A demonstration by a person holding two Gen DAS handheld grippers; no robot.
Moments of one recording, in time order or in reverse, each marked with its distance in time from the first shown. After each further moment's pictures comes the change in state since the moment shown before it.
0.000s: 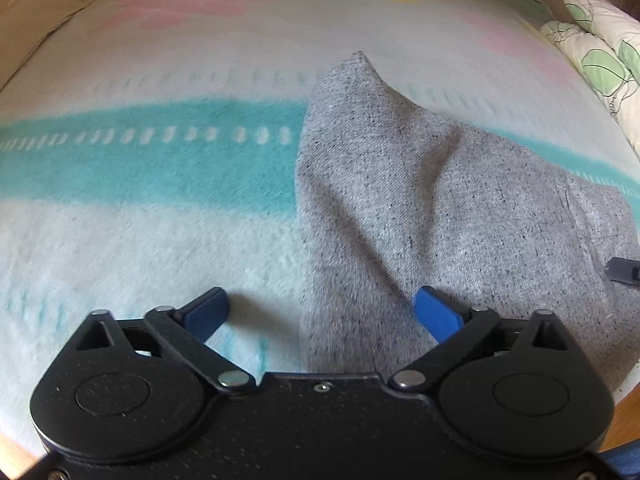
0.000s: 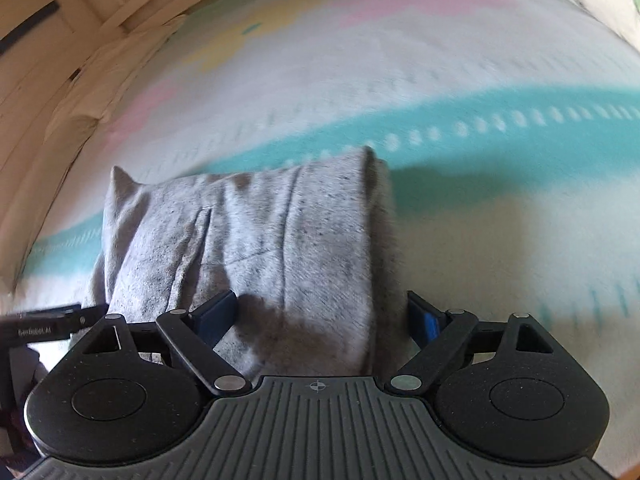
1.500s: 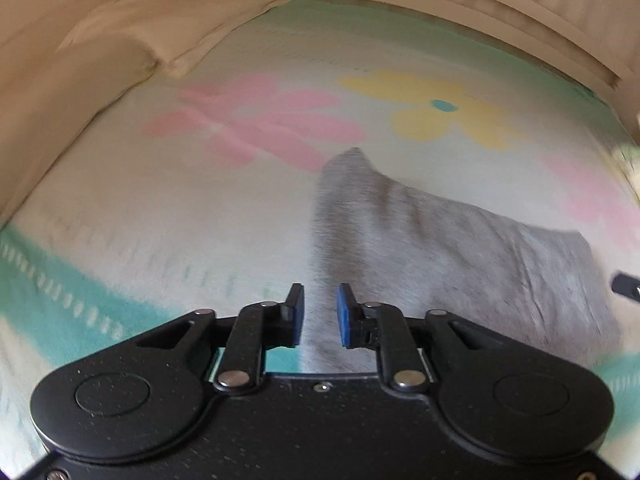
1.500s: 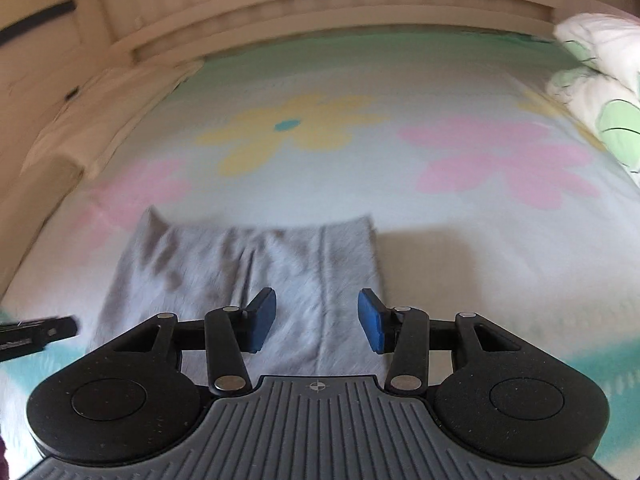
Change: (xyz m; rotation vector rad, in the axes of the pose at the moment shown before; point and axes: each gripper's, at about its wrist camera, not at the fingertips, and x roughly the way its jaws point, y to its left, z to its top) left arm 0.018 0.040 0.149 -0.136 -0.198 0.144; right arm 0.068 0.105 0.164 -0.161 -0.136 -0.137
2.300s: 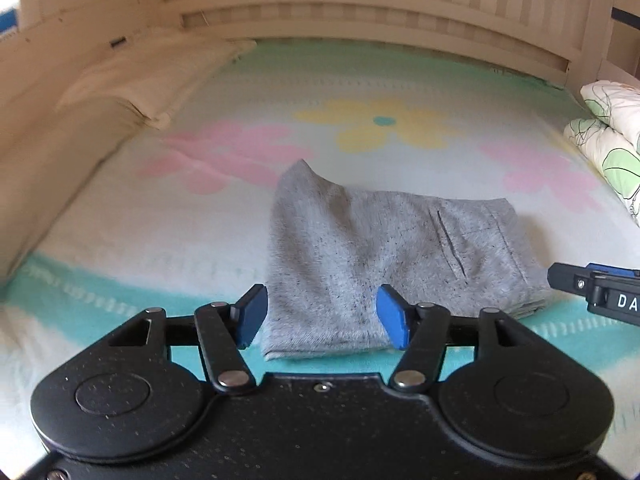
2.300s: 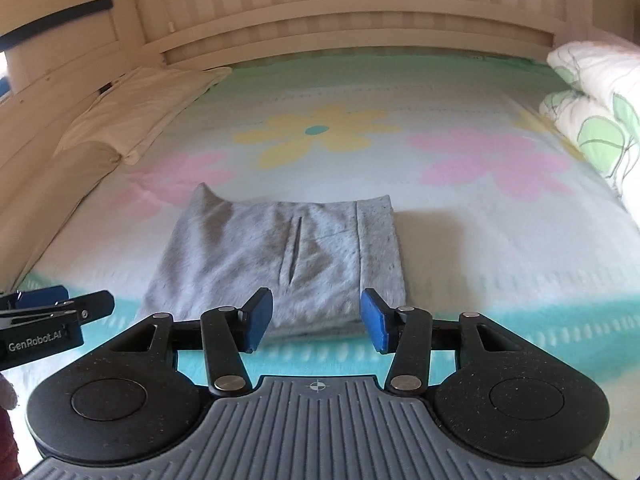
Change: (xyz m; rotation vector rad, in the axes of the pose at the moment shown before) left arm -0.092 -0.047 -0.056 0.116 -0.124 0.003; right arm -0.114 0.038 -0.055 -0.054 -0.095 0.000
